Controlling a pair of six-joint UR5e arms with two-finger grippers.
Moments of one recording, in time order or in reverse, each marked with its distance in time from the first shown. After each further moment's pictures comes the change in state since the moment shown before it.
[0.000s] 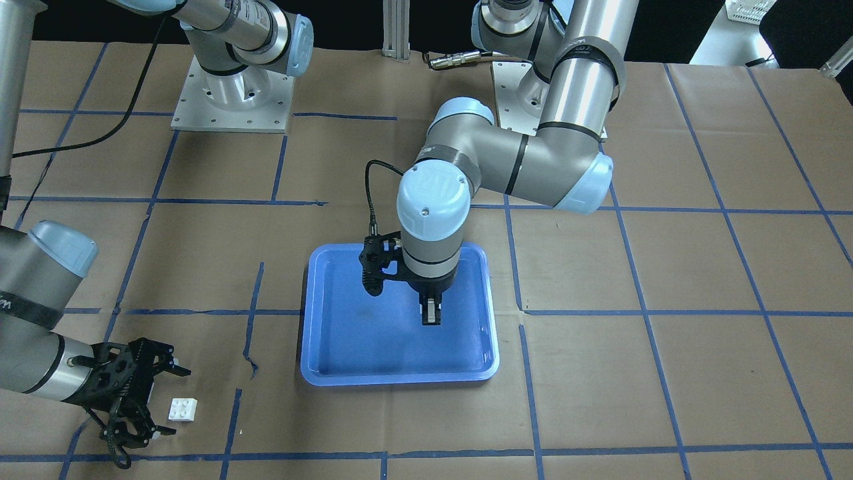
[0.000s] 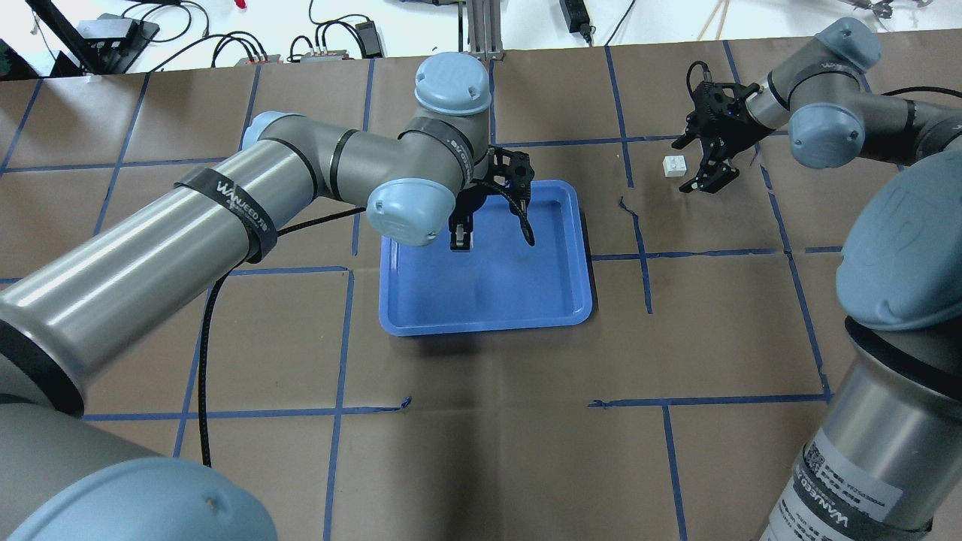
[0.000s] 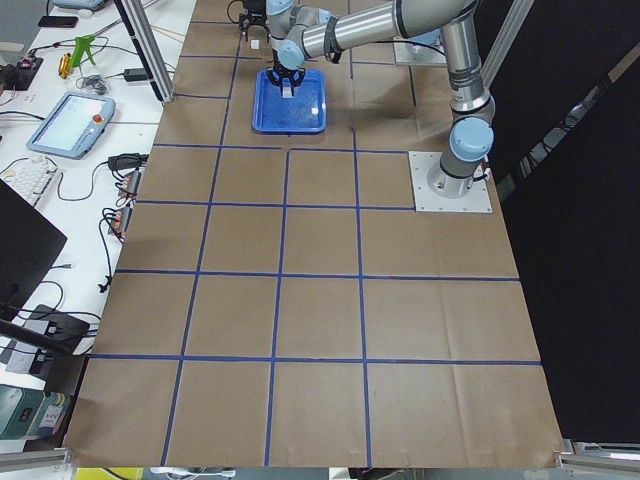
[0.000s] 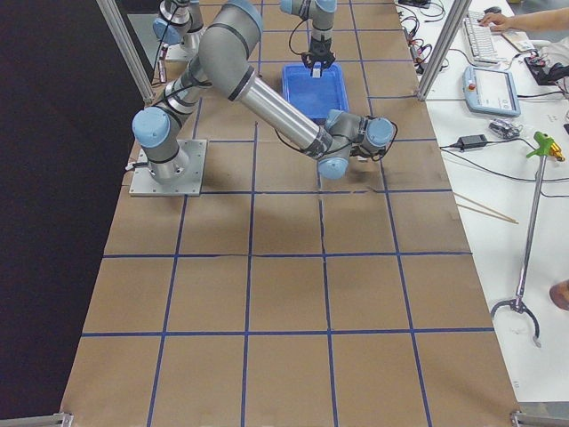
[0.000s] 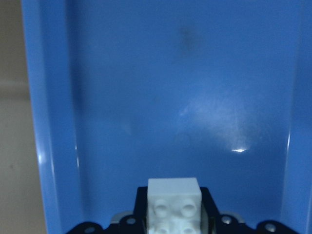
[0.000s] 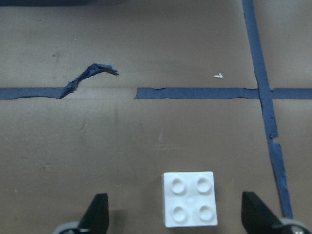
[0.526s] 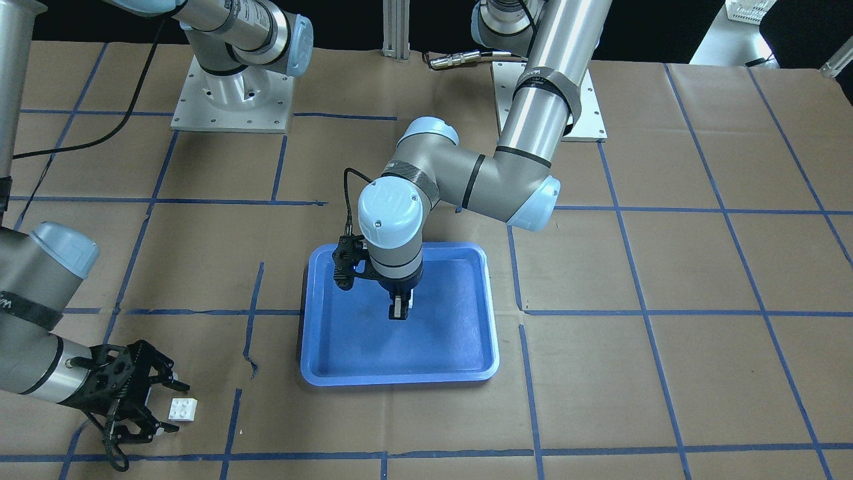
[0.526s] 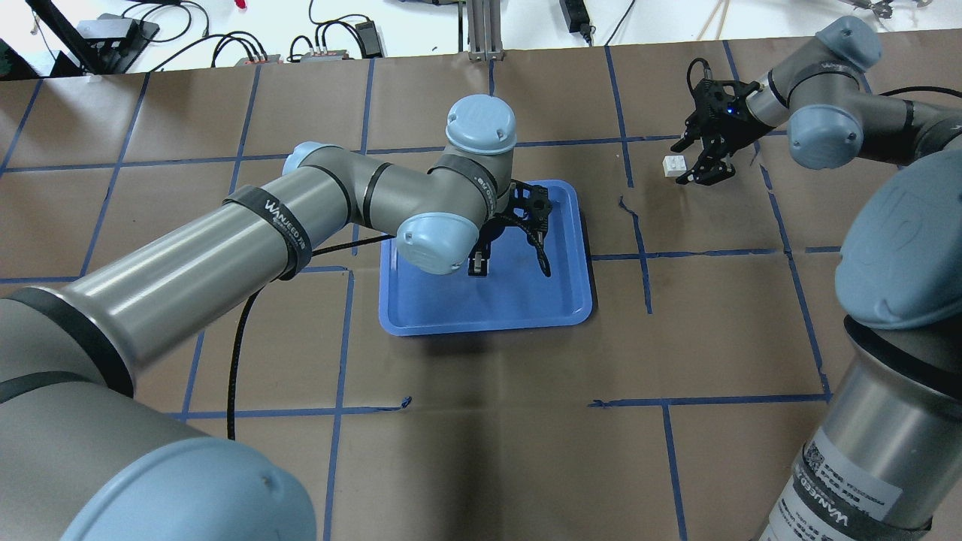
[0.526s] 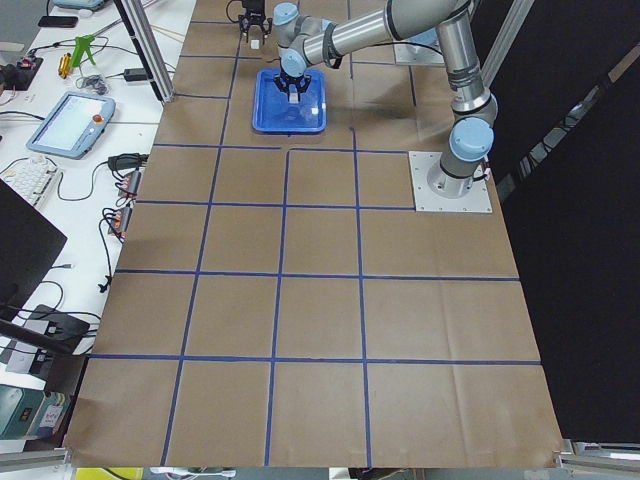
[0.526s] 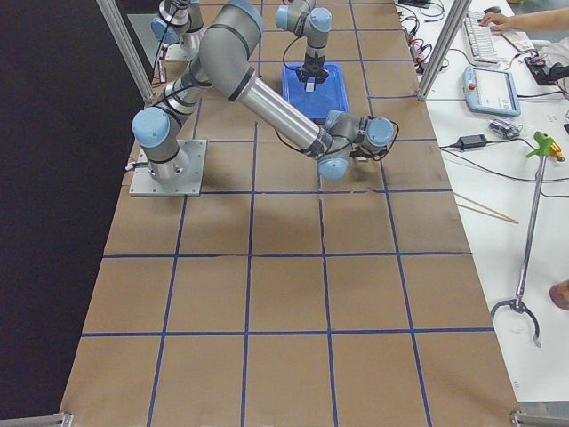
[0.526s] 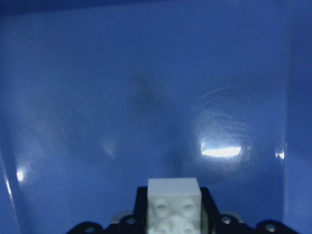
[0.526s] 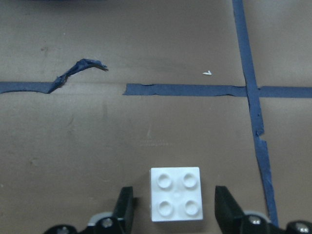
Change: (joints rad) left arm -0.032 -0.043 -0.043 0.072 -0.001 -0.003; right arm 0.000 0.003 -0.003 -0.028 -0.003 -0.001
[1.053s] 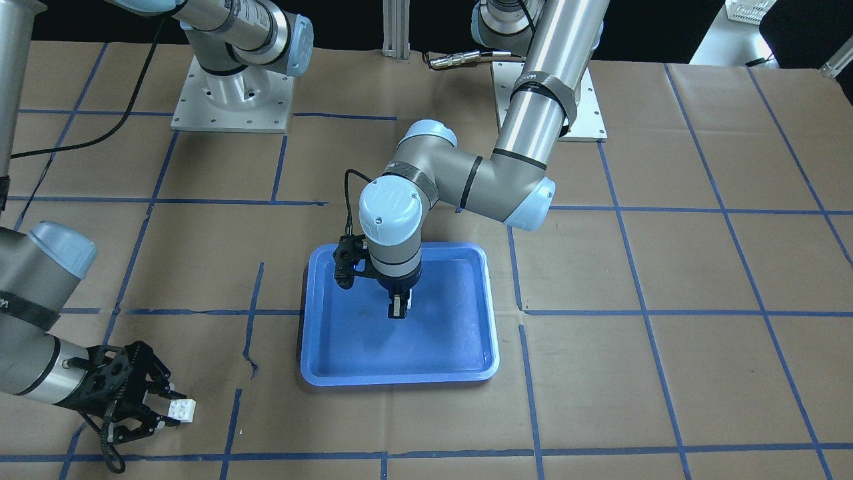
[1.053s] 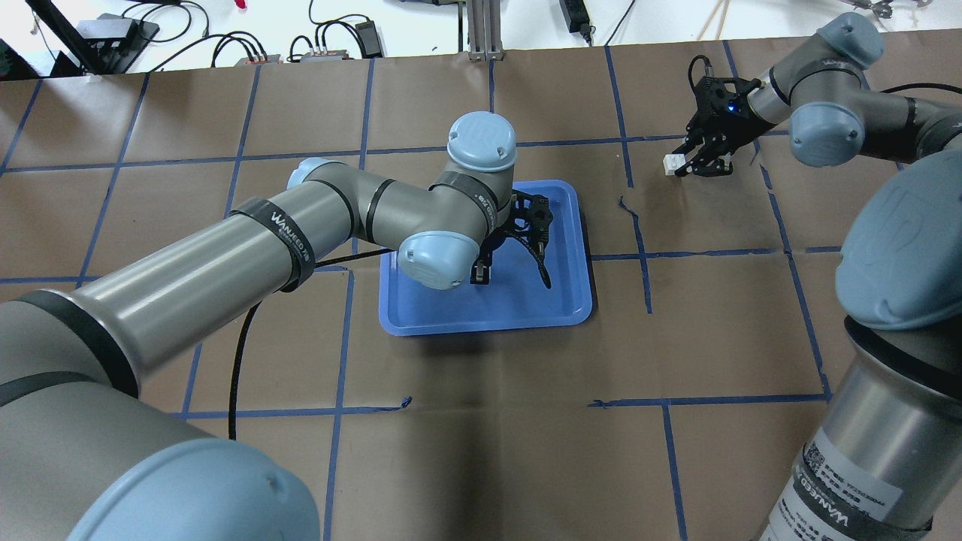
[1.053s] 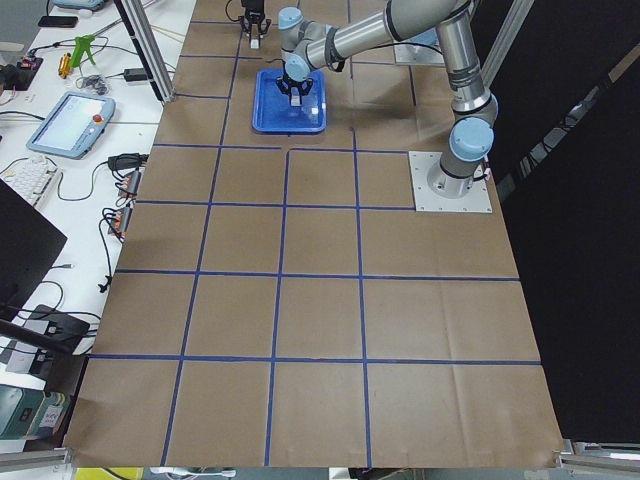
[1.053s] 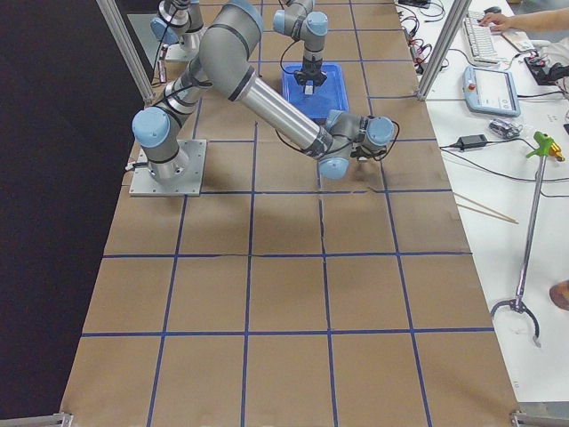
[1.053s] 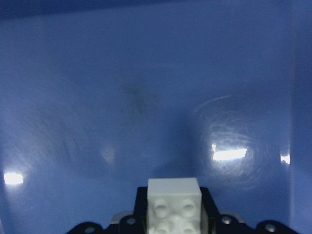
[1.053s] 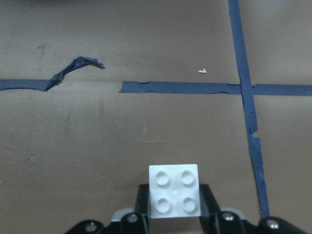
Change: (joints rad) left arm -0.003 -0.001 -0.035 0.047 0.002 -0.012; right arm 0.000 -0.005 -0.008 0.000 -0.008 0.004
